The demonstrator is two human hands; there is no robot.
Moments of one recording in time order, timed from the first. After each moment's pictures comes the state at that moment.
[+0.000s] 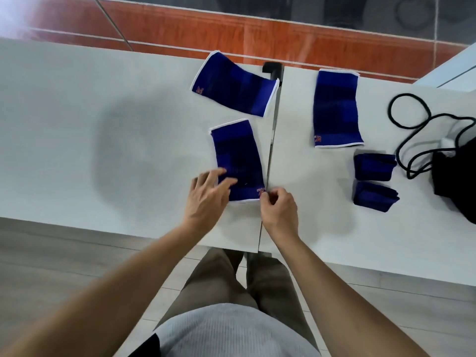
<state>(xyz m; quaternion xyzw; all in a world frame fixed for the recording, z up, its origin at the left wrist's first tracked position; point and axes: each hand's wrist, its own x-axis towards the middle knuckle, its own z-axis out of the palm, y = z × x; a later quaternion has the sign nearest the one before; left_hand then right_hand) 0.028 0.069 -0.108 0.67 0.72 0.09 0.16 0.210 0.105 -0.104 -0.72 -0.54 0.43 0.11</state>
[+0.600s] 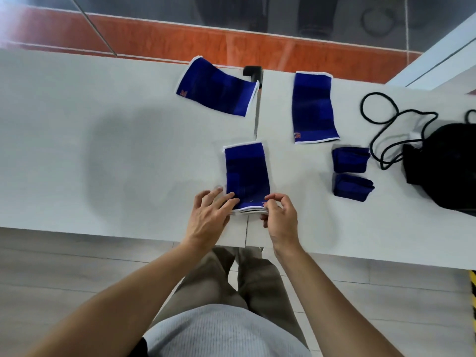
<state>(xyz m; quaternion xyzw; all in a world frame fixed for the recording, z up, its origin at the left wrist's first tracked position) 0.070 0.031 -0.117 0.74 0.66 0.07 0.14 0.243 0.077 -0.063 -0.70 -0.33 0.57 0.27</state>
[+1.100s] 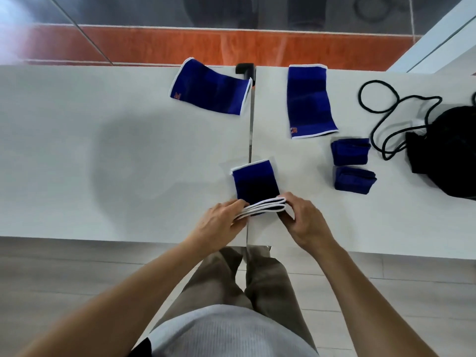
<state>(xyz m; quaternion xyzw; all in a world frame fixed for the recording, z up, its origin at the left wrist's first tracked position) 0.090 0.043 -0.079 0.71 0.59 0.13 0.37 0.322 0.089 -0.076 -0.54 -0.74 0.38 0.09</state>
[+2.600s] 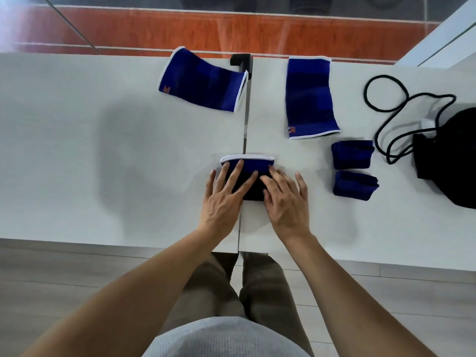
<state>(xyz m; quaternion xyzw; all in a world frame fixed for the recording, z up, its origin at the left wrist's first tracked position) 0.117 0.088 -0.132 0.71 0.68 -0.01 0.16 0.297 0.121 -0.133 -0.56 -0.81 0.14 0.06</state>
